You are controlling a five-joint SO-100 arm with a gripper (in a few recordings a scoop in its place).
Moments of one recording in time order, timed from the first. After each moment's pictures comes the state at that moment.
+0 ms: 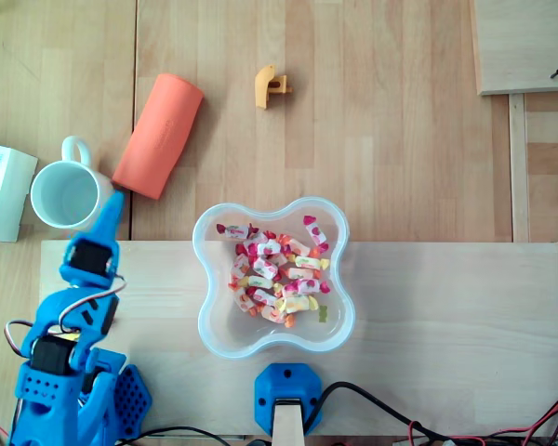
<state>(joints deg) 16.1 153.8 141.0 29.6 11.9</state>
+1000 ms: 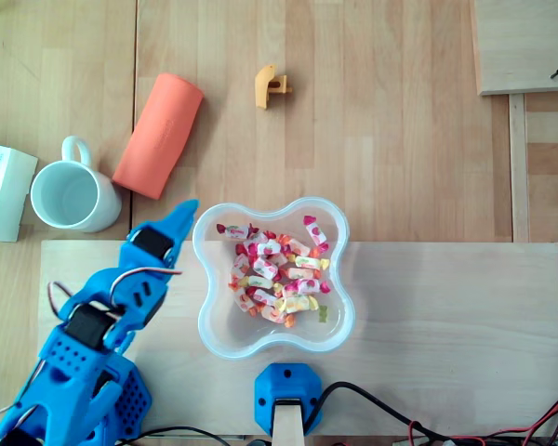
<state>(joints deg) 31.6 127.7 117.4 45.8 -5.4</state>
